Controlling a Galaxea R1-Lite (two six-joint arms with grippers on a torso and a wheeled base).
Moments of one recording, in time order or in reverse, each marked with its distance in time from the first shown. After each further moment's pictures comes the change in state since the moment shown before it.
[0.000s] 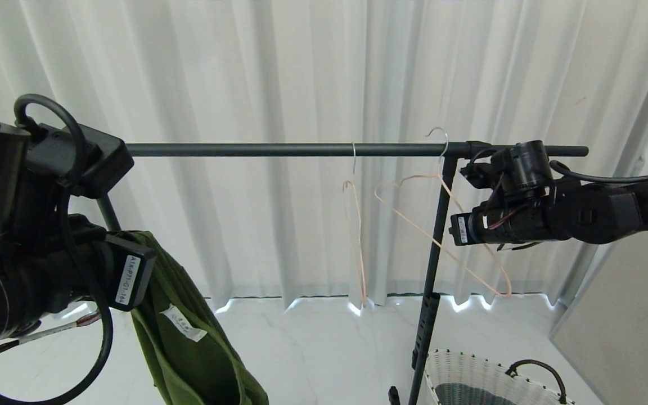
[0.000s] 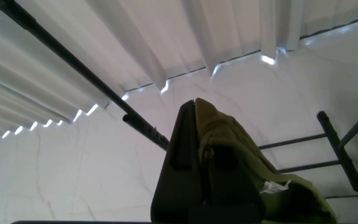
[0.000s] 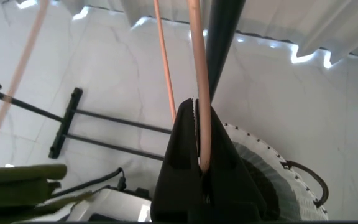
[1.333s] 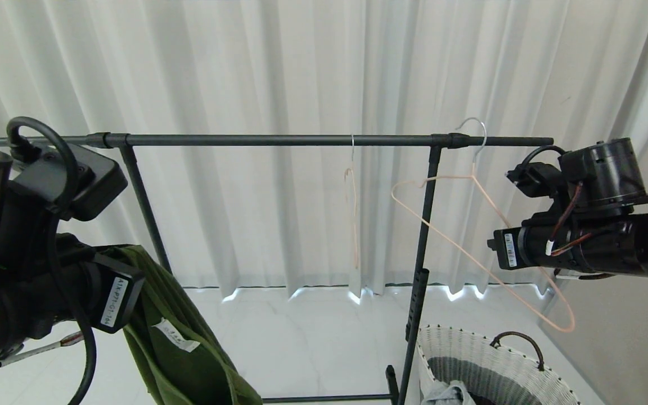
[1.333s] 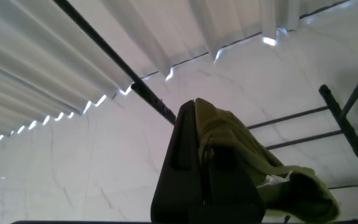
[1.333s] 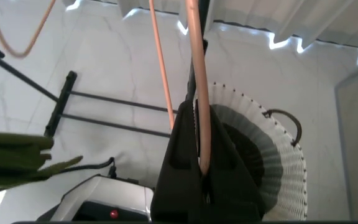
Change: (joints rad) left arm -0.004 -0.038 0.057 0.000 0.000 0.042; right arm 0.065 -0.308 0.284 0.002 -0.125 0.006
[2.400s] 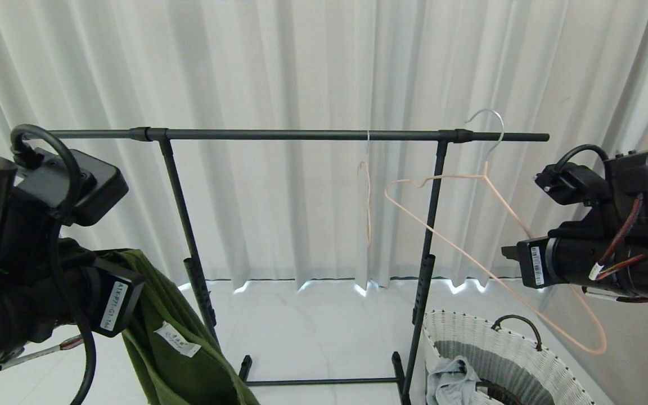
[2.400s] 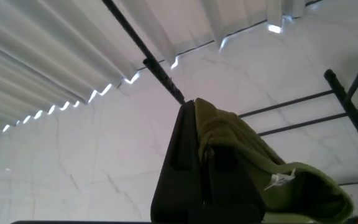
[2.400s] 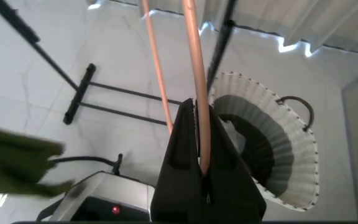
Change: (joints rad) left arm 0.001 -0.003 0.013 0.000 0.000 0.000; right arm 0.056 -0.153 0.111 -0.004 -0.022 0.004
